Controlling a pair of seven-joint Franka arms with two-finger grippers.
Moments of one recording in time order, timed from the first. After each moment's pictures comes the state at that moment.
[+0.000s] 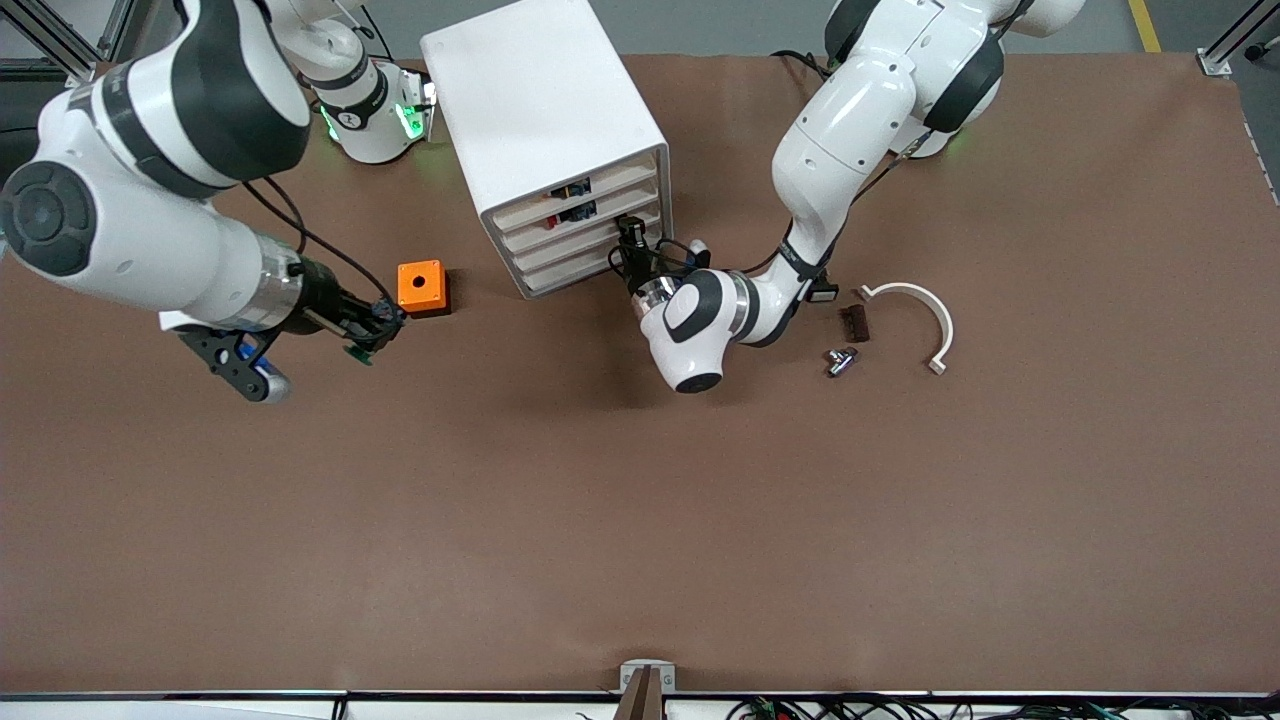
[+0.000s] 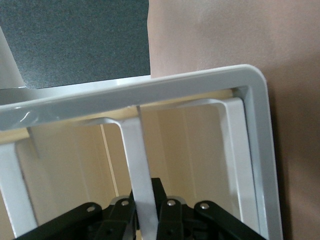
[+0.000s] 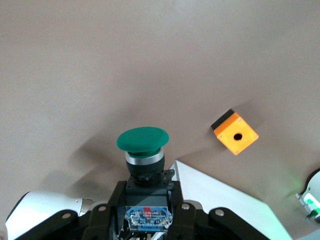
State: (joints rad) left arm -0.65 1.02 -0.14 -1.36 -0.98 1.48 -2.14; right arm 0.38 0.27 -0.11 -1.43 0.26 1.55 0.94
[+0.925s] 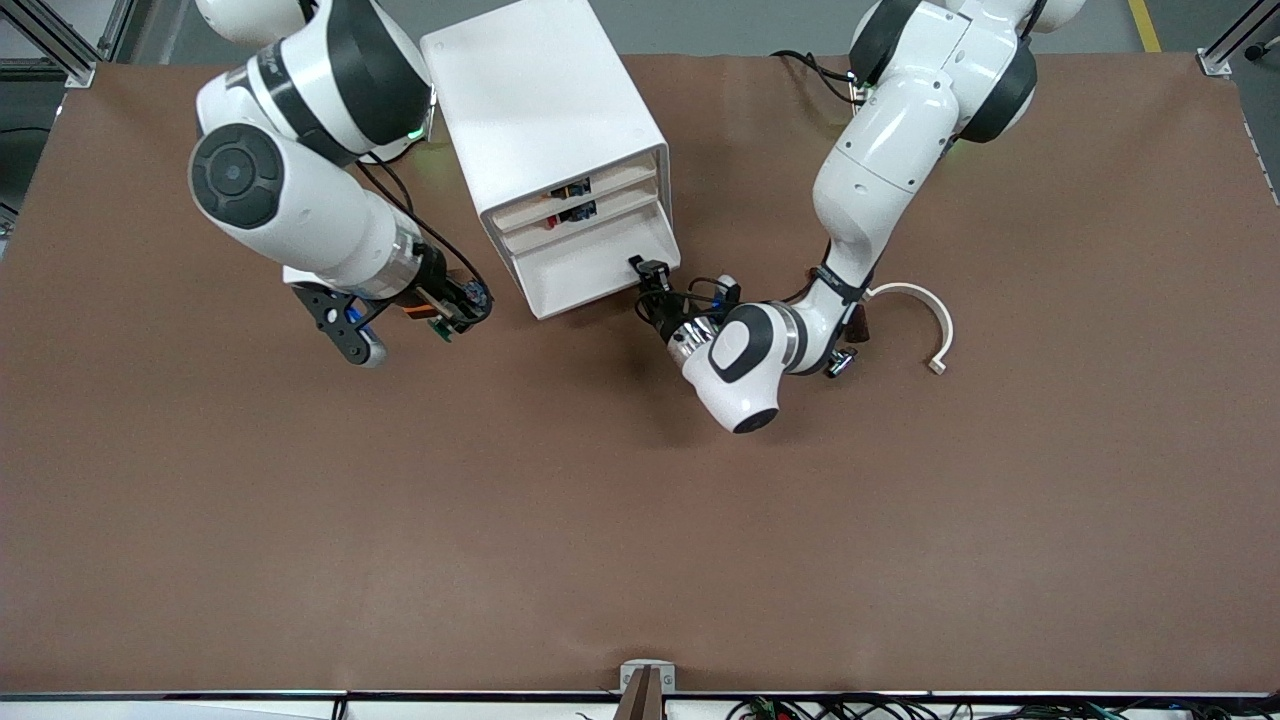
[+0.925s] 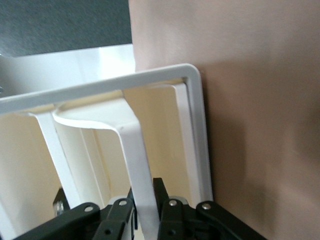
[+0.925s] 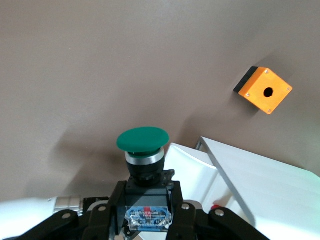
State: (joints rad) left arm -0.51 1.02 -0.13 -1.33 -0.98 1.53 -2.14; right arm 0.55 0.26 -0.11 -1.54 0.25 1.71 1.25
